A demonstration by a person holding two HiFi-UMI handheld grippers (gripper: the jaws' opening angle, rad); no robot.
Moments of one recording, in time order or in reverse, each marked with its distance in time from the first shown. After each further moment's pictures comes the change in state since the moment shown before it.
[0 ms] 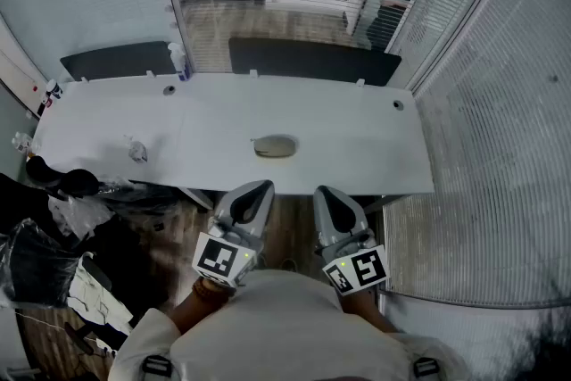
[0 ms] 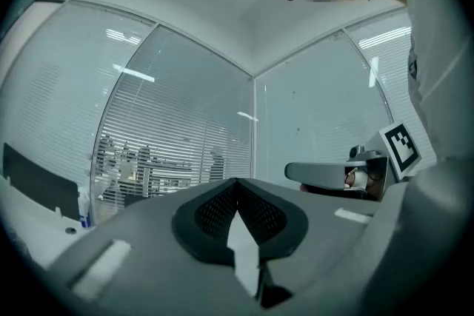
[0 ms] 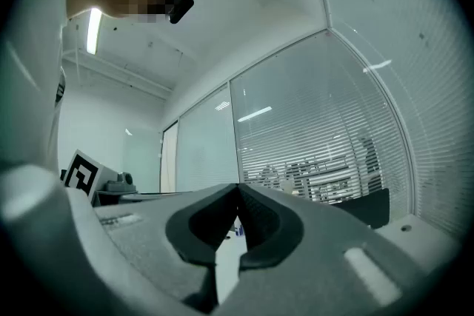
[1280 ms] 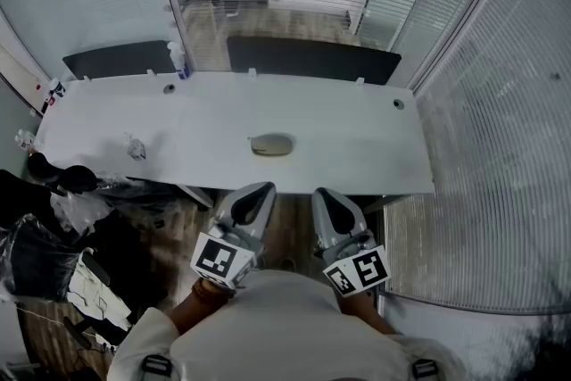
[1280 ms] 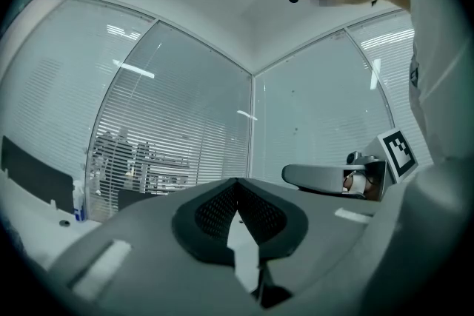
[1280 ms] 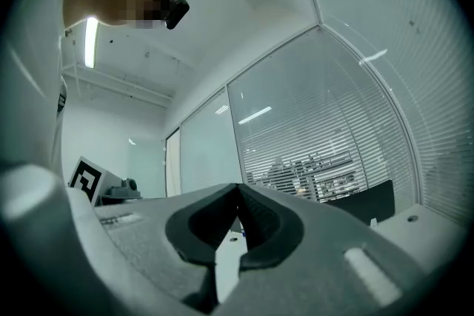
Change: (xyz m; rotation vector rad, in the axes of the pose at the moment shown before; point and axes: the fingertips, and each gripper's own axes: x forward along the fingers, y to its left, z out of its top) left arm 0.014 -0.028 0.009 -0.050 0.020 -0.007; right arm -0.017 -0.016 0.003 0.069 -0.015 0.034
